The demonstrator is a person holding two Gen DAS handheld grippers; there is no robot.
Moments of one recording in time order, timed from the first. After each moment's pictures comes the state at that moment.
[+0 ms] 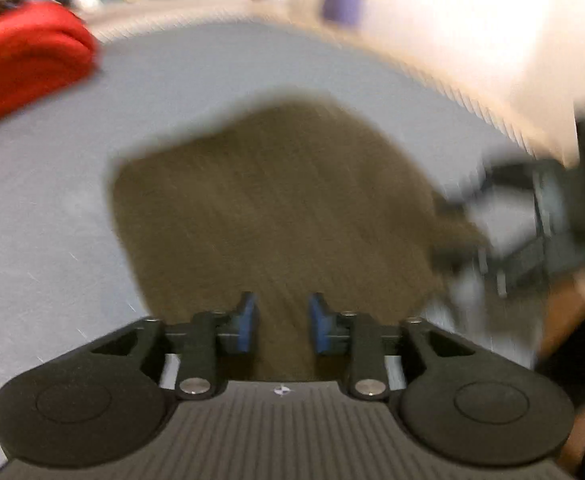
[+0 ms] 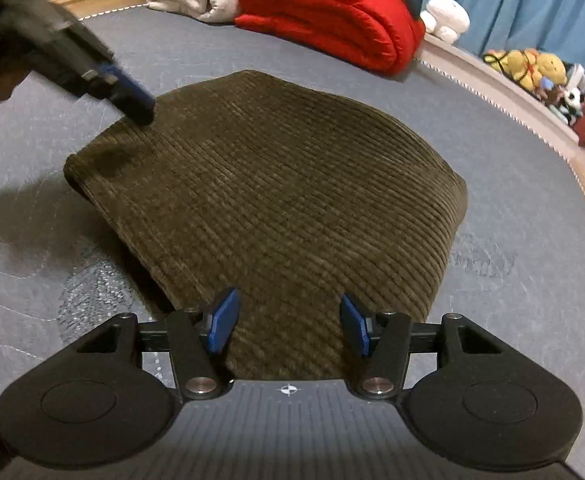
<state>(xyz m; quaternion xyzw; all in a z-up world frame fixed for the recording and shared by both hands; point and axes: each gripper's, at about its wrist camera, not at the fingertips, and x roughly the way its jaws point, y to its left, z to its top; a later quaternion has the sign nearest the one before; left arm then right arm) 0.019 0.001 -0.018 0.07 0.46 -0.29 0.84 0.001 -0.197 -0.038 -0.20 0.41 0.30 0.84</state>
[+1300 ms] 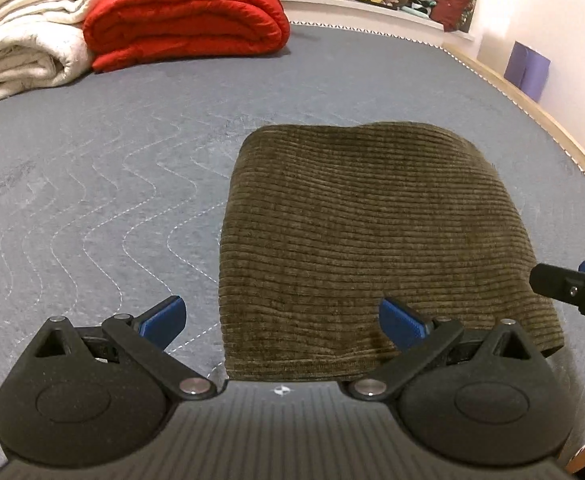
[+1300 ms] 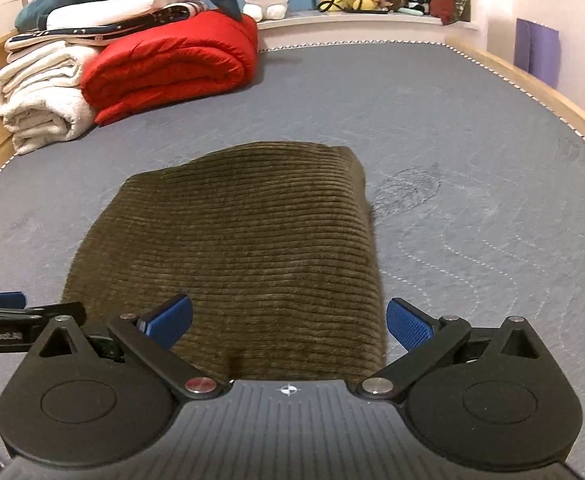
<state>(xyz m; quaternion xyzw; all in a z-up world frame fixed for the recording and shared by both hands) -0.007 -0.009 0.012 -0.05 0.46 0.03 0.88 0.001 -0.228 0.002 0.05 0.44 0.12 0.89</state>
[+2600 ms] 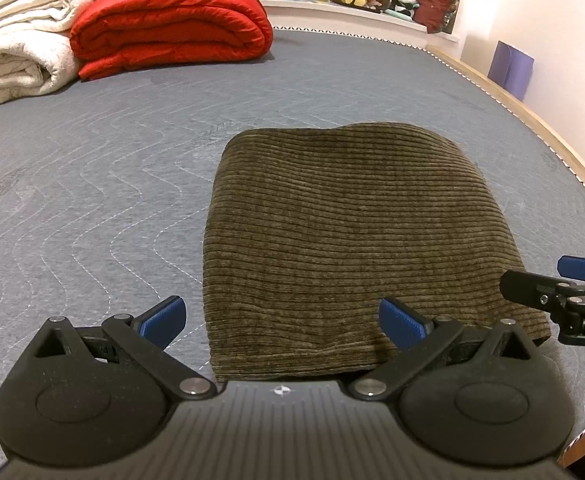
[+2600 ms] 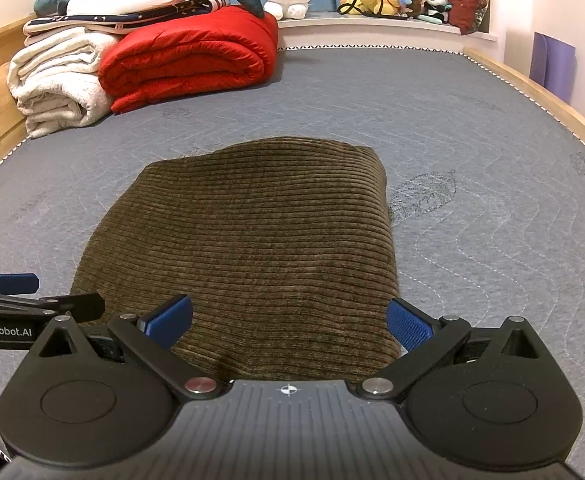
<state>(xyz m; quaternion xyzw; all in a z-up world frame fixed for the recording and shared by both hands) -0.015 -0.019 0.013 -0.05 0.45 0.00 0.89 -0.008 -0.215 0.003 0.03 0.44 0.13 0.89</state>
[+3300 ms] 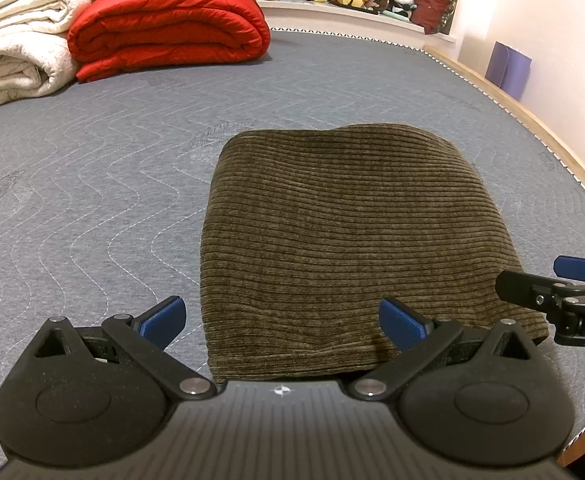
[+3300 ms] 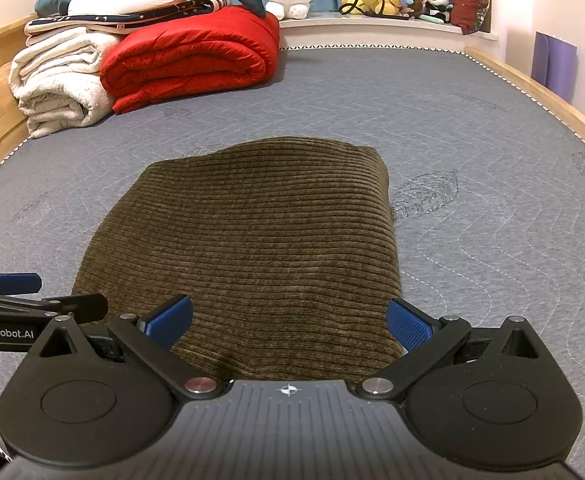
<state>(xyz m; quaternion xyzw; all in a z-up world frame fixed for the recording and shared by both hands) -0.015 -0.020 0.013 -0.05 0.45 0.00 0.89 -0.008 -0.216 0.003 0.03 0.44 0.14 0.89</state>
